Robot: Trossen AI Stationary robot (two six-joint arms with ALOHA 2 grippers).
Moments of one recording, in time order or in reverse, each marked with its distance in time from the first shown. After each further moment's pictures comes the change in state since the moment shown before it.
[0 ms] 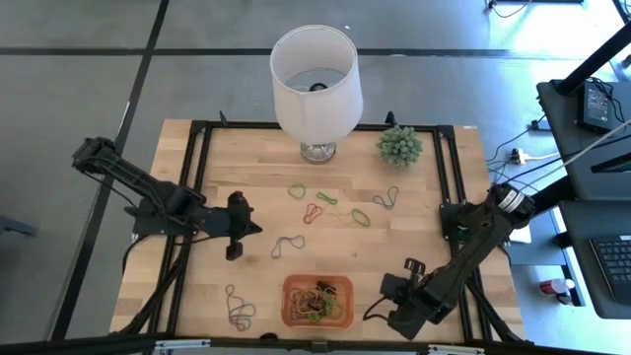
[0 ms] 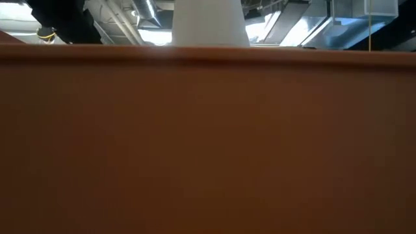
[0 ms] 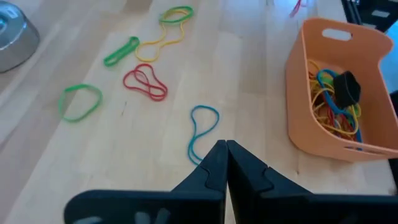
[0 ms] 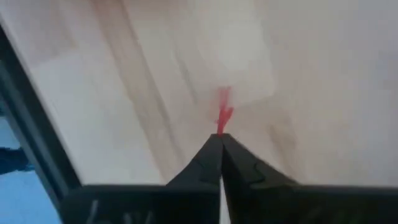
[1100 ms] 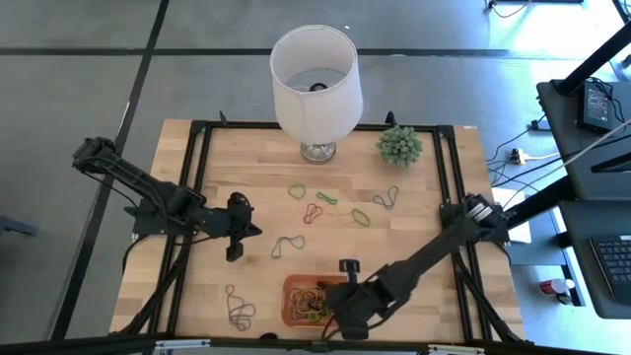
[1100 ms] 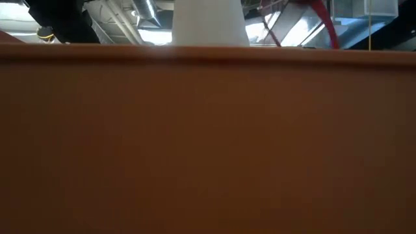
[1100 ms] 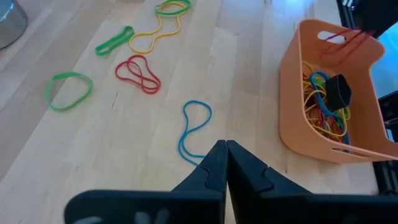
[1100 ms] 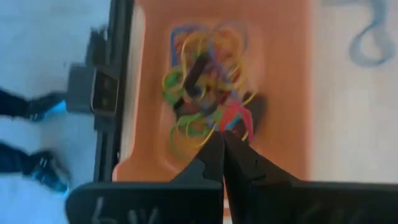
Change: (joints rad) left arm -0.001 0.006 0.000 0.003 0.026 -0.063; right arm -0.218 0.243 0.461 0.159 0.035 -0.661
